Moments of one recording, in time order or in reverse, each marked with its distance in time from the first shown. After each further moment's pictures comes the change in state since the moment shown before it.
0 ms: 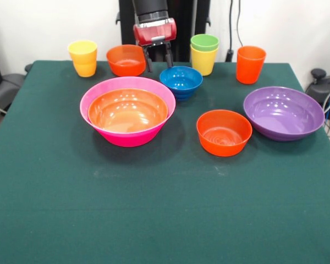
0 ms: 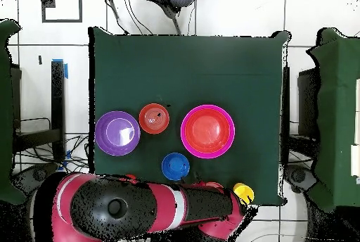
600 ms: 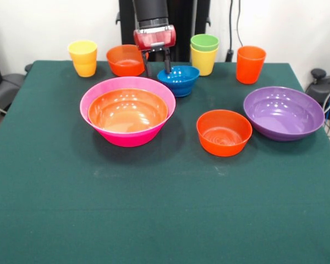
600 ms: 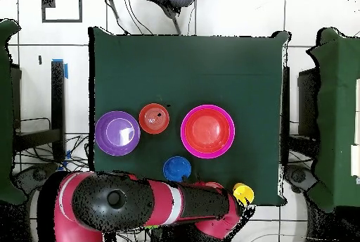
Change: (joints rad) arm 0.014 0.054 0.000 -0.001 0.071 0.000 0.000
